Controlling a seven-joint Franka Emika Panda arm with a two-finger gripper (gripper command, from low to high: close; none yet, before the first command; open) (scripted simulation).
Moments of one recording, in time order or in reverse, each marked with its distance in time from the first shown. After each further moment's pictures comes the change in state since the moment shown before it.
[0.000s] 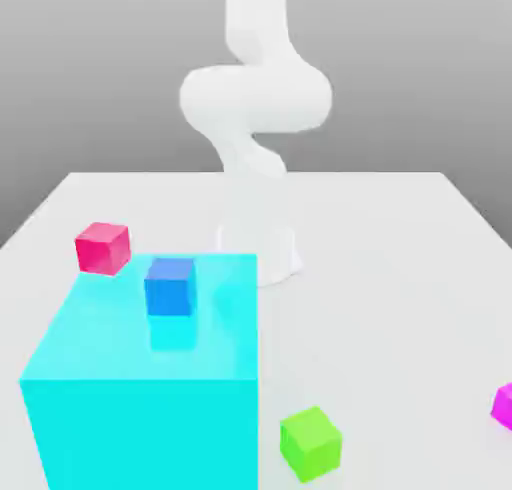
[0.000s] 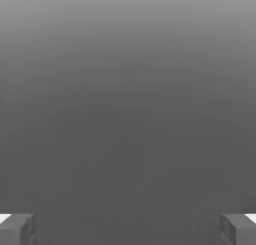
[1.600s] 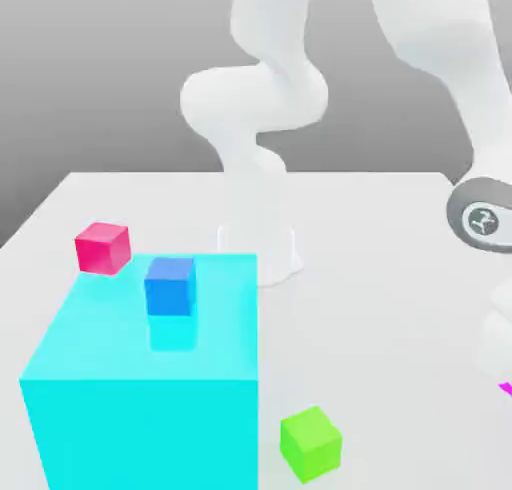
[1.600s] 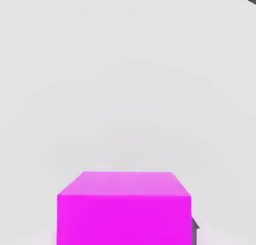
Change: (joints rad) arm 0.257 1.045 0.309 -0.016 -0.266 0.294 0.423
